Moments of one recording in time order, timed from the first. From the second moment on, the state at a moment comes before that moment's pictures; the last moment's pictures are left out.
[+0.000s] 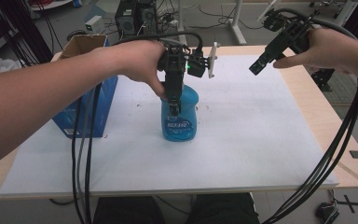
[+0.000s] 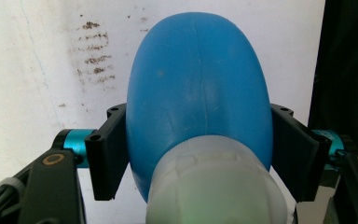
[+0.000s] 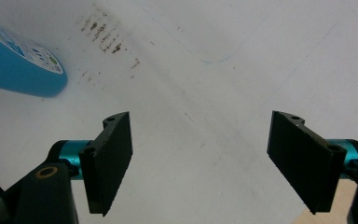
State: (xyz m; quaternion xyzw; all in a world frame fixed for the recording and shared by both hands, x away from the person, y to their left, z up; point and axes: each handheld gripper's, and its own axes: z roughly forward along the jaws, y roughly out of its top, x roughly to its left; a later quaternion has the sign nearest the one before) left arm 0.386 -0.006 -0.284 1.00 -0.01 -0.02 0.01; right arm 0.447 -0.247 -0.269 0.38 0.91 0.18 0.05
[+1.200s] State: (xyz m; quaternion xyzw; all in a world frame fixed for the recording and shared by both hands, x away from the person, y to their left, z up) left arm 0.387 -0.007 -0.284 1.00 -0.01 -0.02 0.01; right arm 0.447 -0.248 -0.272 0.38 0.91 0.18 0.05
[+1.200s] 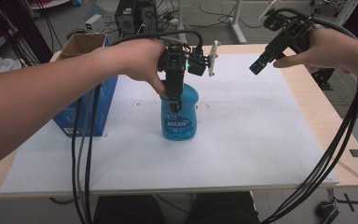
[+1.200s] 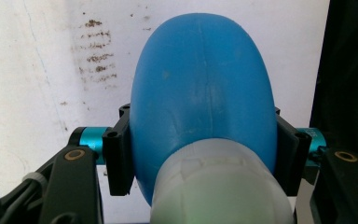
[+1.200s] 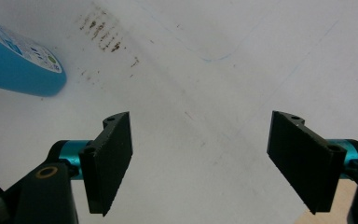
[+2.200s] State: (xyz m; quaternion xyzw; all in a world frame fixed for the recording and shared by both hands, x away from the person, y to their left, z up) left arm 0.394 0.024 -0.220 0.99 0.10 -0.01 0.04; right arm 0.452 -0.241 -0.275 0.37 0.91 0.18 0.04
